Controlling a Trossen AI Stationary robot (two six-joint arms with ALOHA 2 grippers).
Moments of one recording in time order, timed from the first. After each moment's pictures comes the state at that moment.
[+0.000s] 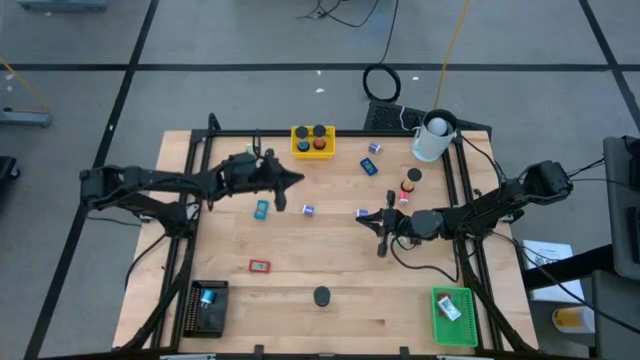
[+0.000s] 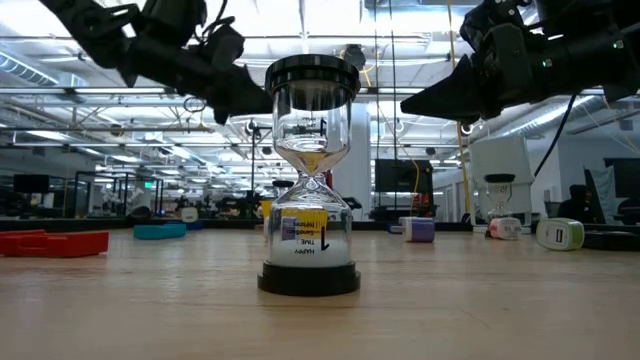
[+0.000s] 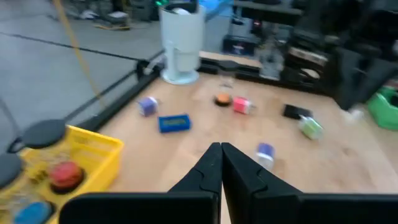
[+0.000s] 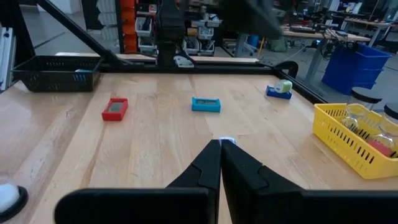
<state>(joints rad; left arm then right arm) 0.27 1.27 0.57 0.46 0.05 -0.05 0.24 1.32 0.34 0.82 0.44 0.01</state>
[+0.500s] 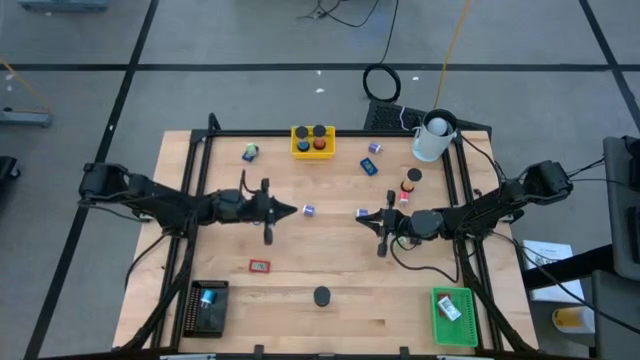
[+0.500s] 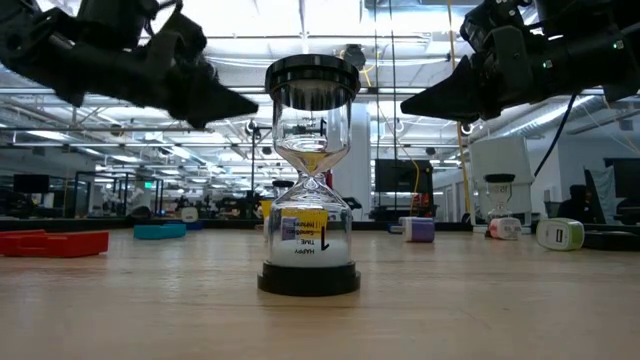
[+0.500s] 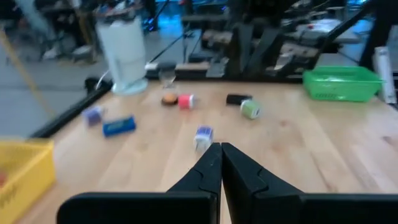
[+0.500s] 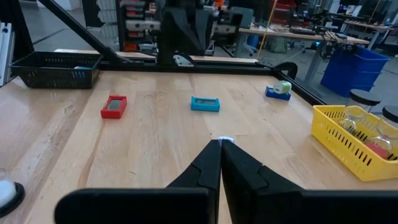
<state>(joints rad) -0.03 1.27 0.31 0.80 -0.13 -0.01 0.24 1.32 0.34 0.82 0.44 0.00</state>
